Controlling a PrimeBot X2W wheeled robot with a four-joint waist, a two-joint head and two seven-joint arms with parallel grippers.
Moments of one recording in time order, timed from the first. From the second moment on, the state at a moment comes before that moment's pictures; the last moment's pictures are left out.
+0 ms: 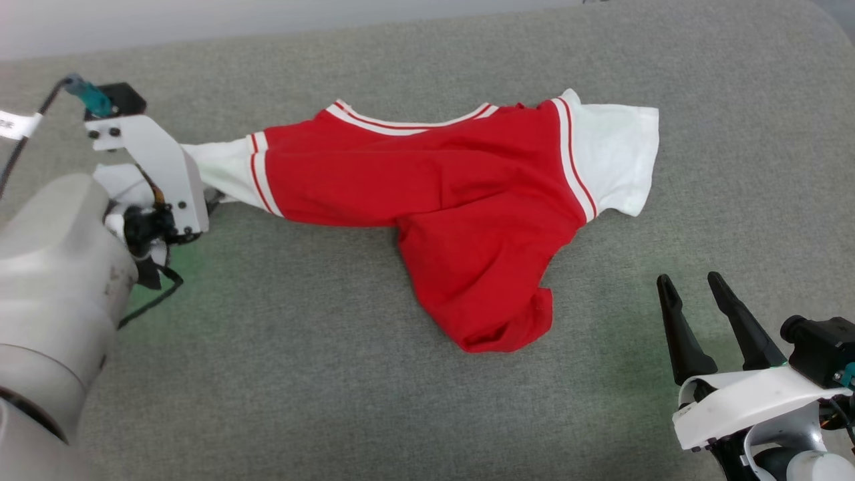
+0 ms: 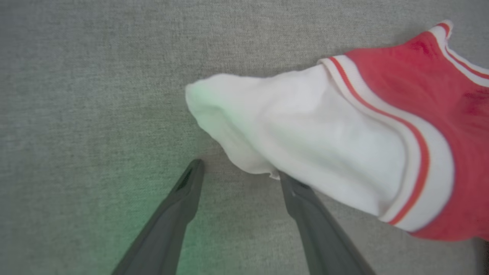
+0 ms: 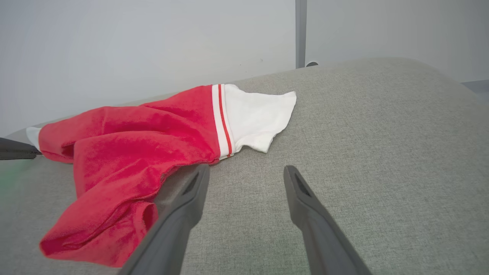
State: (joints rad) left arm -1.24 0.42 -1.17 1.27 -1.39 -0.09 0.43; right arm -0.08 -0.05 0.01 -0.10 0.32 0.13 0.09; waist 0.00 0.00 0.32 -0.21
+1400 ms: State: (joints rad) left arm -1.10 0.66 -1.17 0.81 -1.52 -0.03 0.81; right arm -0.05 -0.05 -0.01 -0.08 0.32 0.13 0.09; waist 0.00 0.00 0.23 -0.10
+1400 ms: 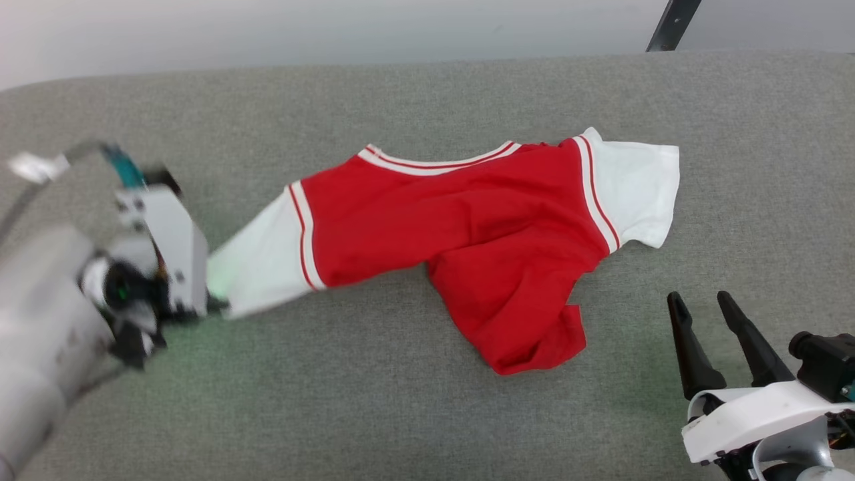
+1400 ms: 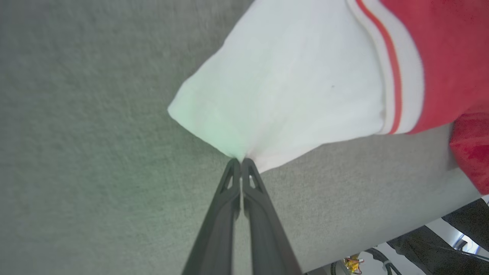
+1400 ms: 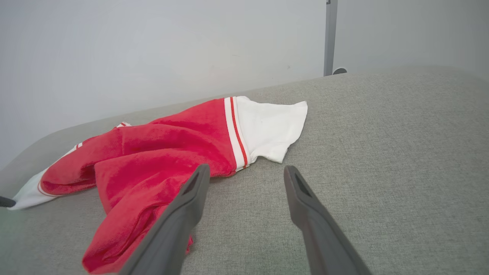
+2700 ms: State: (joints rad) left arm -0.43 0.64 -0.90 0.34 -1.42 0.21 -0.26; right arm -0.08 -0.35 0.04 0.04 0.30 0.13 0.34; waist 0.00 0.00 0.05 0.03
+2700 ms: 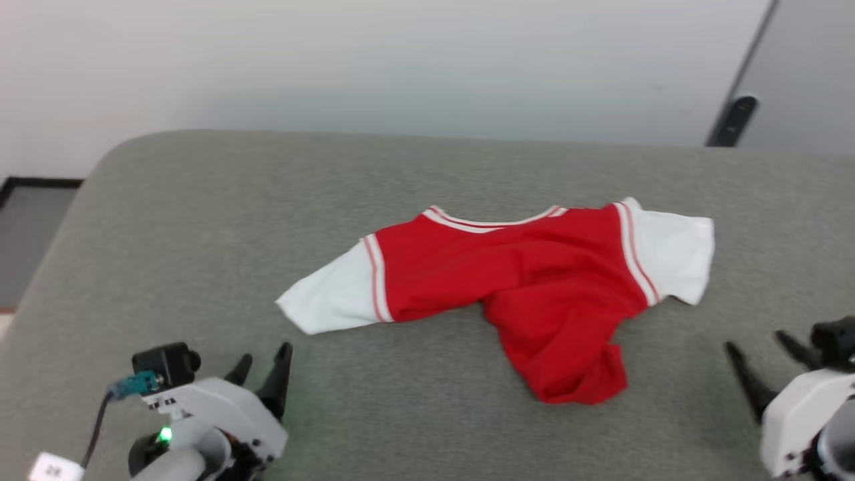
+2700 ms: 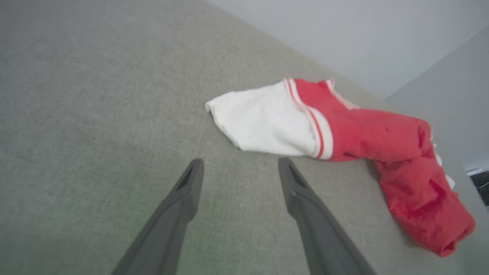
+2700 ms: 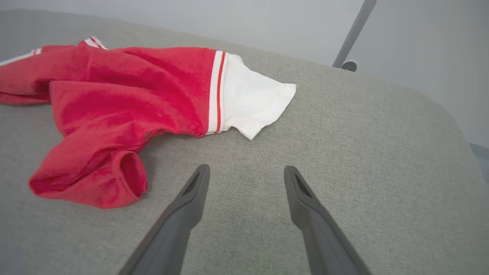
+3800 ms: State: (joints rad) left arm -0.12 0.17 -0.37 0.02 -0.28 0.13 -0.26; right arm -0.84 -0.61 0.01 0.82 0.33 0.13 0.78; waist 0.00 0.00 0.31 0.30
